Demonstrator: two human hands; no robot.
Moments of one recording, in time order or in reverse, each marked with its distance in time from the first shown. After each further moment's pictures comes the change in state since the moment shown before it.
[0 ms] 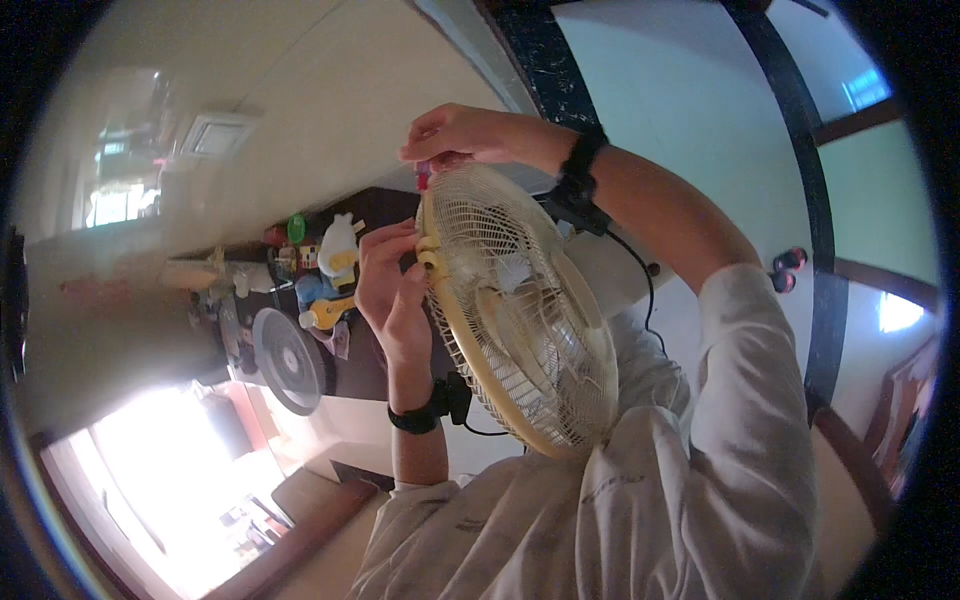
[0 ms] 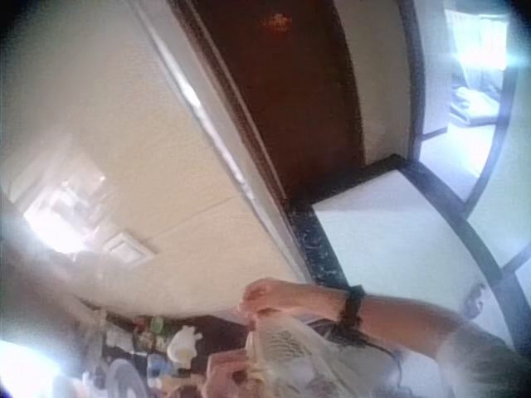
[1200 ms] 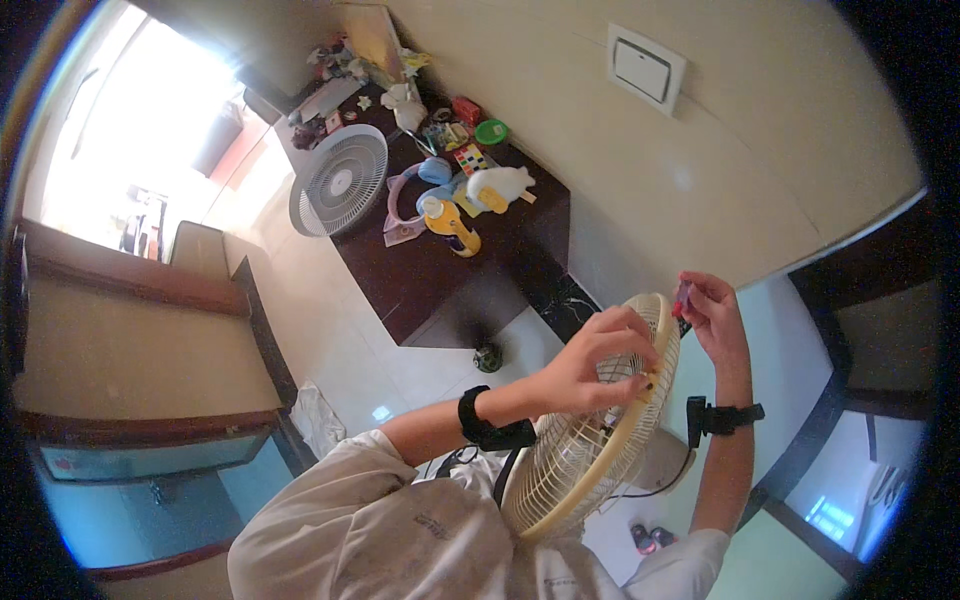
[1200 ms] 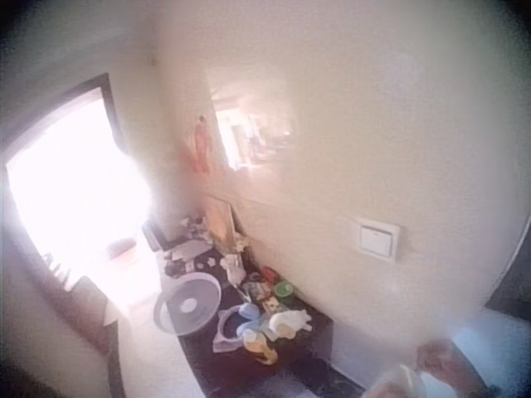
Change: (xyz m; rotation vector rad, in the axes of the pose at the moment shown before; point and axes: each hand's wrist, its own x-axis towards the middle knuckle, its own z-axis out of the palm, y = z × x) left_hand -0.008 0.000 0.003 -0.004 0.072 0.152; right_hand -0.009 -0.014 -0.010 0.029 0.081 0.098
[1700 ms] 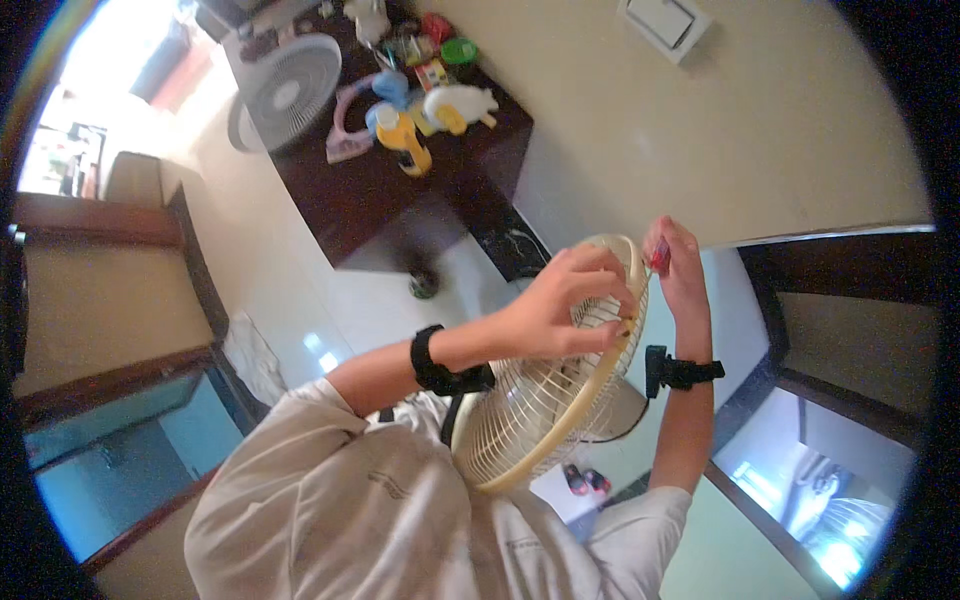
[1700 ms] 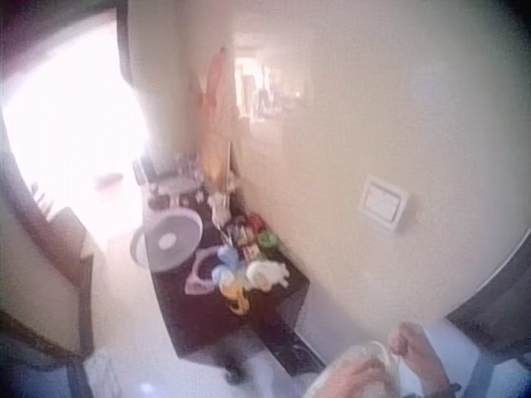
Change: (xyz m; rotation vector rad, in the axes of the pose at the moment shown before) left_hand -0.003 -0.004 0.001 0.026 0.111 0.030; right_hand 0.013 -0.004 0.026 -0.290 -0.034 0.045
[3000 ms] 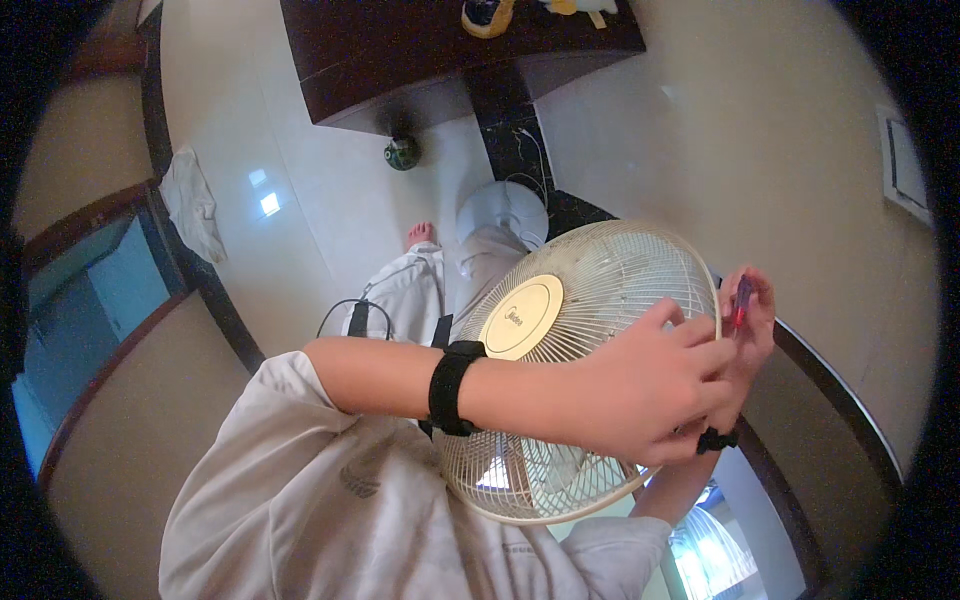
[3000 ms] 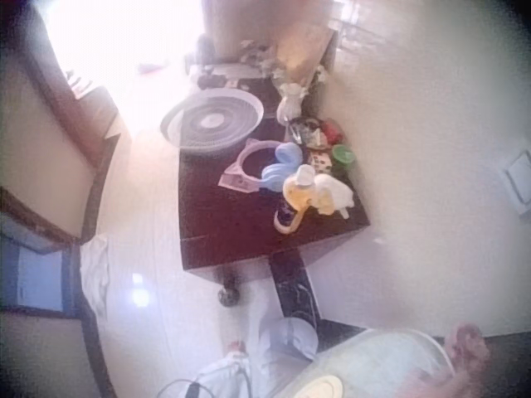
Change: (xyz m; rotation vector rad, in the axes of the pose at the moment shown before) left_hand -0.032 0.014 0.012 0.131 0.232 -0.117; right_hand -0.005 -0.009 0.010 0.051 -0.139 0.095
